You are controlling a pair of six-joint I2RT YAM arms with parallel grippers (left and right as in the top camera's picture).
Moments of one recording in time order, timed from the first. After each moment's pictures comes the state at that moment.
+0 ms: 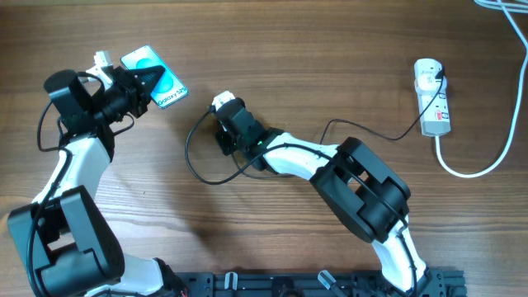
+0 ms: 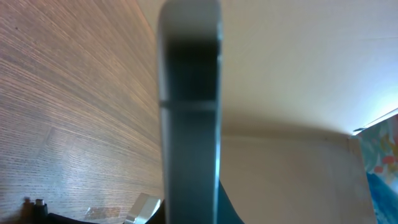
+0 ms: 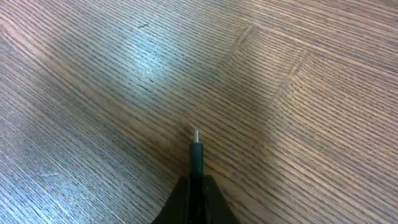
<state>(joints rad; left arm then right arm) 0.34 1.66 0.90 0.33 1.04 -1.09 0.82 2.19 1.31 0.09 0.06 0.22</state>
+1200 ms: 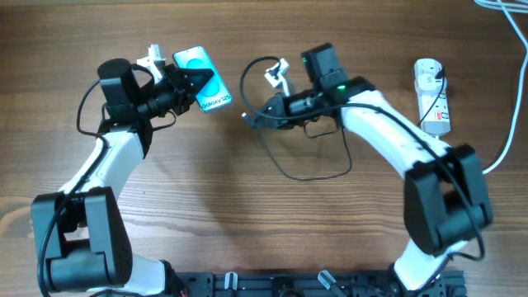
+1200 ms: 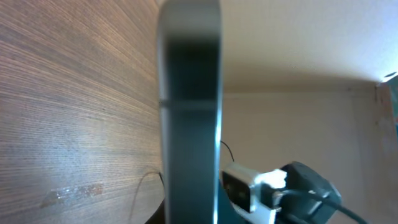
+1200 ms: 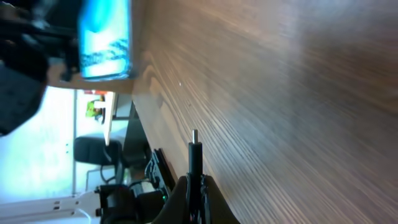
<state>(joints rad) 0.08 1.66 0.90 0.33 0.96 -1.06 0.40 1.87 1.33 -0.49 -1.00 0.31</state>
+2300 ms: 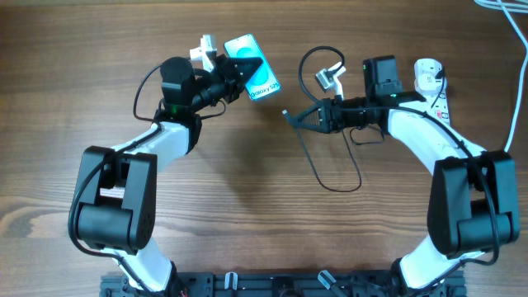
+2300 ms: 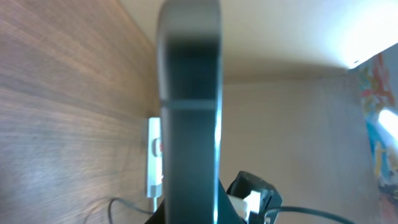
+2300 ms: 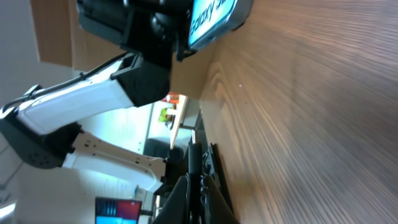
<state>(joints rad) -0.18 1.87 0.94 0.82 0.79 -1.37 0.16 1.82 1.11 -0.37 -1.44 0.20</state>
